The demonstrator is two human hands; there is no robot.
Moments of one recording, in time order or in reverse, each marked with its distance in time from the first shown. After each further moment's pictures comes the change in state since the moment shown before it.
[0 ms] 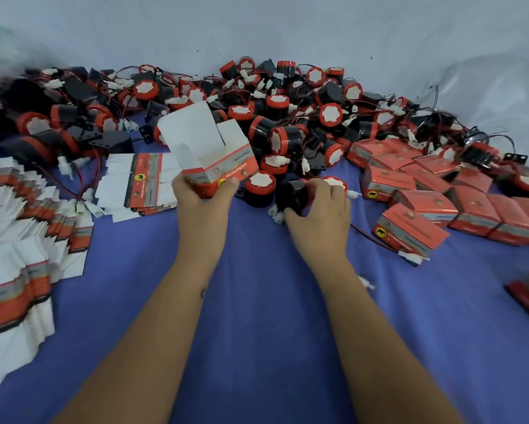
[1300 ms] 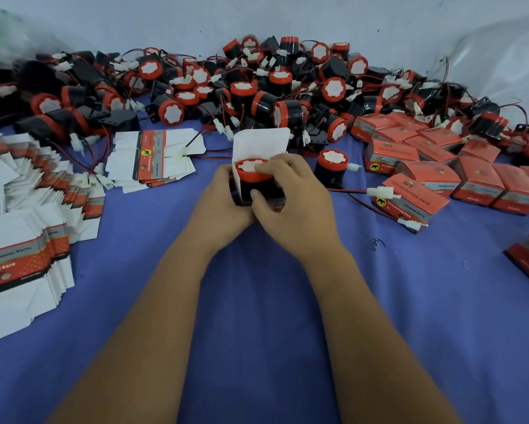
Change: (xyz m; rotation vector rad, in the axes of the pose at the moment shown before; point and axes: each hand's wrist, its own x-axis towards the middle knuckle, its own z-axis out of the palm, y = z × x) left_hand -0.032 -0.001 -0.017 0.411 -0.450 0.048; right_hand -0.050 -0.027 -0.019 0.213 -0.016 -0.497
